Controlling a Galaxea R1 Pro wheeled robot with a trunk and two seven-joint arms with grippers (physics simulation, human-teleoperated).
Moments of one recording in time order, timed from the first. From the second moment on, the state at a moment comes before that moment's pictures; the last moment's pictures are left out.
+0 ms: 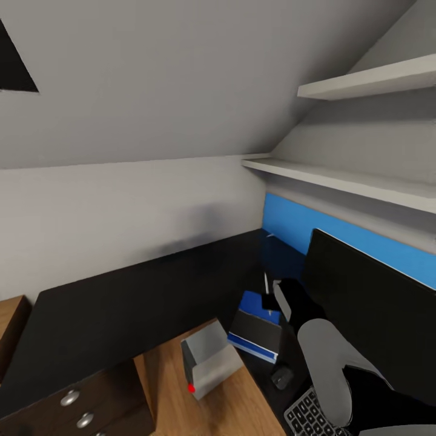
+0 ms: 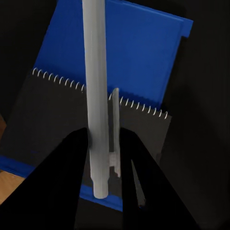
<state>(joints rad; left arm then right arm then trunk) 0.07 0.00 0.05 -0.29 0.36 -0.74 0.01 -0.93 0.14 -0.26 -0.52 0.15 0.79 -0.11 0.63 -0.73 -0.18</state>
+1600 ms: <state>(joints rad) 0.07 0.00 0.05 -0.29 0.36 -0.74 0.01 -0.93 0.13 -0.26 -0.45 0.15 0.68 -0.11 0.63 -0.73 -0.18</state>
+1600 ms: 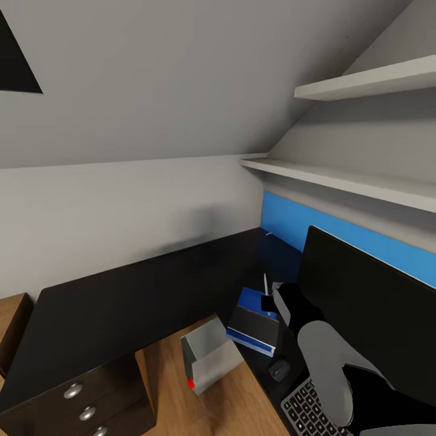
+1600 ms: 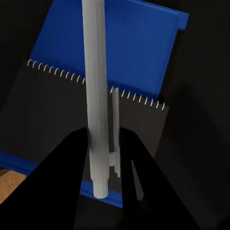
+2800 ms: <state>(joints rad) 0.07 0.00 0.05 -0.29 0.36 -0.75 0.01 -0.93 0.14 -0.24 -0.39 0.15 0.67 -0.09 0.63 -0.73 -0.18</state>
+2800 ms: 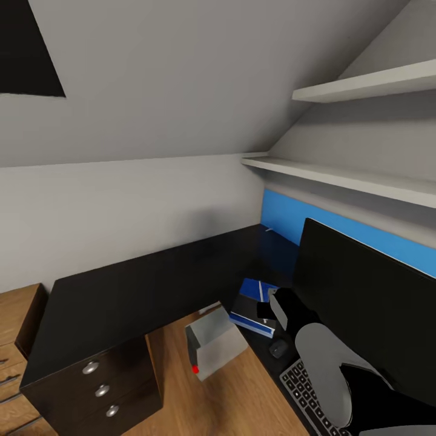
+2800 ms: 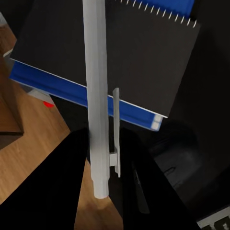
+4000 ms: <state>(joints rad) 0.07 -0.01 0.05 -0.29 0.36 -0.75 0.01 -0.93 0.14 -0.24 -0.39 0.16 0.67 -0.09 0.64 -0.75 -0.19</state>
